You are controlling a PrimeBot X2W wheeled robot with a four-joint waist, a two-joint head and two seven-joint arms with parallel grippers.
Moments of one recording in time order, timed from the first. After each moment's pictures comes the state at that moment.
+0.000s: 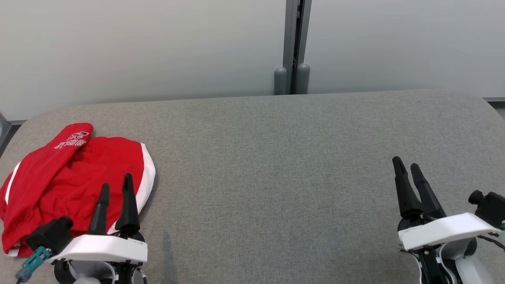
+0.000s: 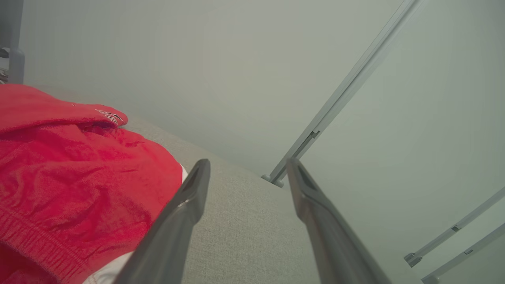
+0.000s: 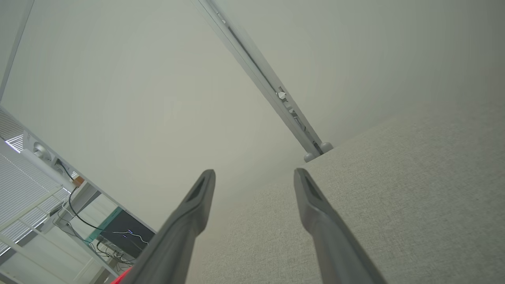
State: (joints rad) left arm -0.07 0.04 0.02 0.20 -0.67 -0.04 -0.14; right arm -0.13 -0.08 0.10 0.16 0.82 0.13 -0.11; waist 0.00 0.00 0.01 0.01
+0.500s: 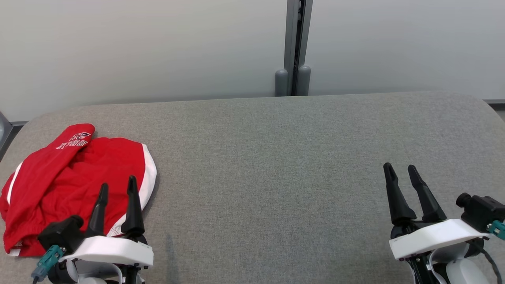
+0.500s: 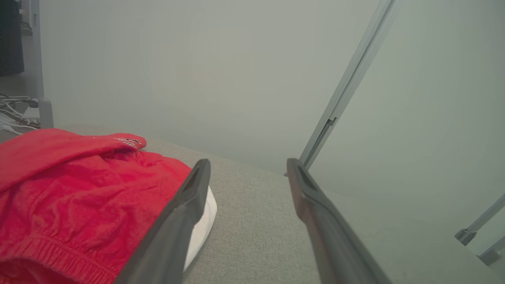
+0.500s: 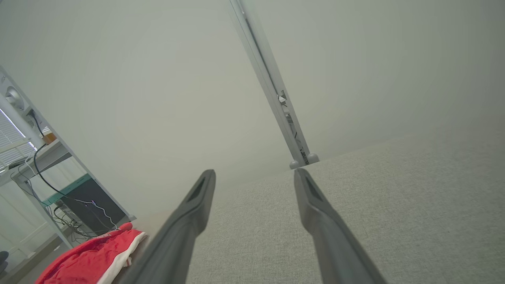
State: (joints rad) left arm -0.06 0.04 0.01 0.21 -0.47 -0.01 -0.18; right arm -0.12 -0.08 0.12 0.17 0.60 0.13 -0.15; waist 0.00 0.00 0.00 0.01
